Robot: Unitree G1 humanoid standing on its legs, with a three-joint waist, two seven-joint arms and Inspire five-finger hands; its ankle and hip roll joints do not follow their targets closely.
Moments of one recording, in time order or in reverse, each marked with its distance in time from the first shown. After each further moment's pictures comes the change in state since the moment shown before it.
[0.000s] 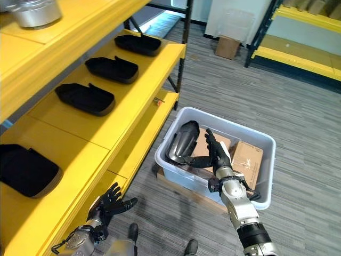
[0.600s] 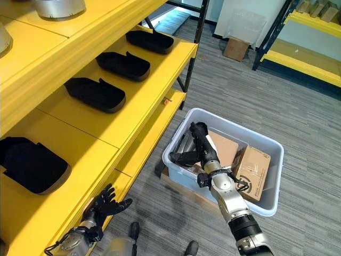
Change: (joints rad) left arm -0.002 0.030 0.018 -0.002 -0.002 -0.006 0.015; right arm -0.045 0.028 0.077 0.000 -0.002 0.001 0.013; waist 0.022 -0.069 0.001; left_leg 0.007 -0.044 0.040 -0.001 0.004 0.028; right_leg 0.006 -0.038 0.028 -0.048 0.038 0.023
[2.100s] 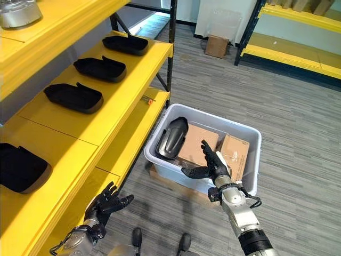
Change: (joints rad) left arm 0.008 -0.065 0.045 -0.006 -0.025 0.013 -0.021; right arm 0.137 -0.031 -0.054 -0.010 -0.040 0.017 0.031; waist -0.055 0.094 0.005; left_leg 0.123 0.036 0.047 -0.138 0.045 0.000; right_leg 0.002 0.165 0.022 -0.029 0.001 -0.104
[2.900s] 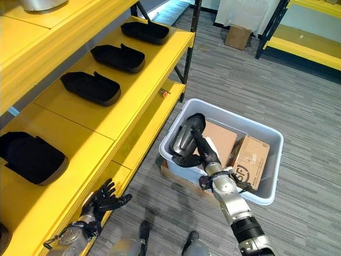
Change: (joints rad) left arm -0.050 0.113 -0.013 -0.009 0.027 -0.005 0.030; right arm -0.151 0.032 0.096 -0.001 -0.036 -0.001 0.001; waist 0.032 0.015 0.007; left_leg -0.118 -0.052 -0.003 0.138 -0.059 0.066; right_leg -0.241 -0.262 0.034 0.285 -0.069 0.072
